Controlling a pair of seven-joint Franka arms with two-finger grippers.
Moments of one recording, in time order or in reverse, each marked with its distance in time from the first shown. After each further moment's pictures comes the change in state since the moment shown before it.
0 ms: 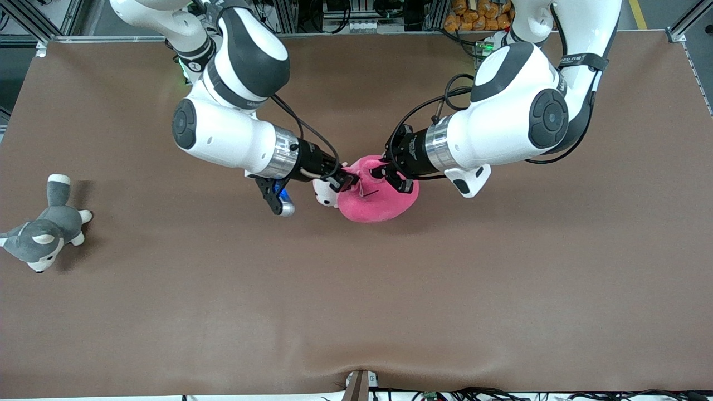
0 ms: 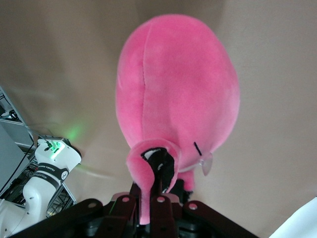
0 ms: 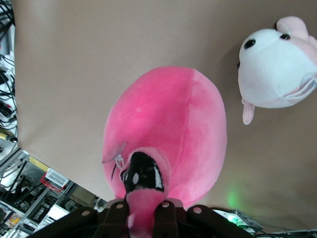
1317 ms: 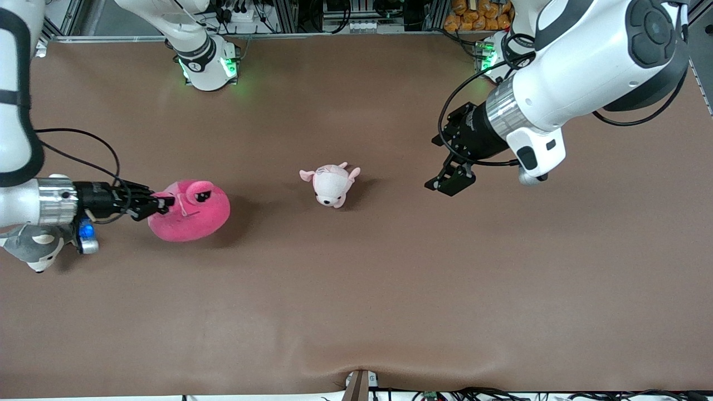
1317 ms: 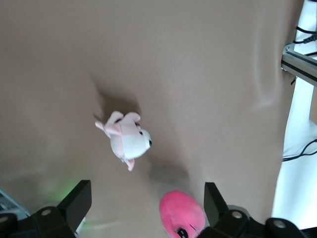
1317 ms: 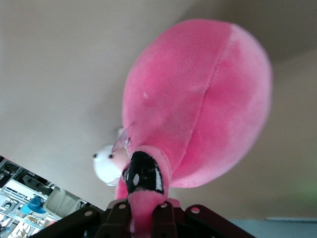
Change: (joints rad) left arm 0.081 -0.130 0.012 0.026 0.201 -0.077 0.370; right arm -0.705 -0.015 -0.021 -0.135 -0.122 -0.597 -0.720
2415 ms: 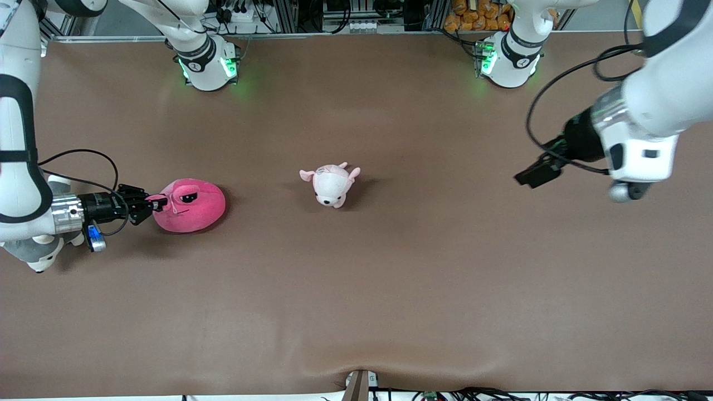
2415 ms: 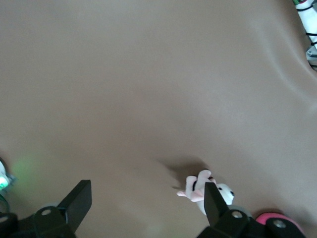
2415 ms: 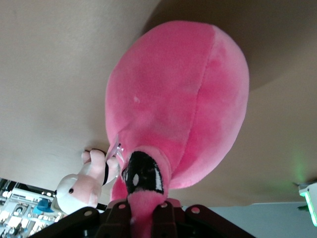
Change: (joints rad) left arm 0.234 -0.073 0.007 0.000 0.159 -0.256 0.718; right arm -0.131 0.206 0.003 -0.013 -0.031 0.004 -0.083
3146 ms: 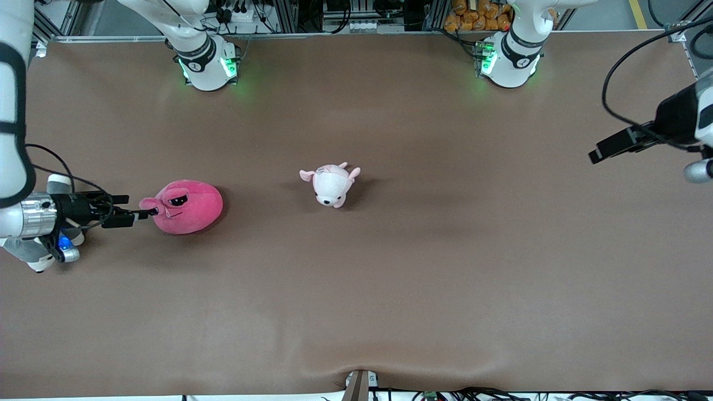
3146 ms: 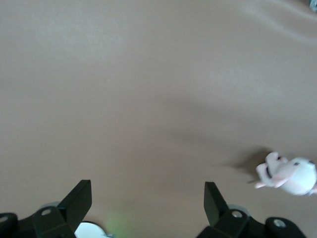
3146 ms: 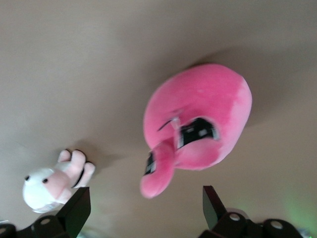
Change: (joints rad) left arm -0.046 -0.140 0.253 -0.120 0.037 -0.012 0.701; right arm 0.122 -0.148 0.036 0.164 -0.243 0.019 -0.133
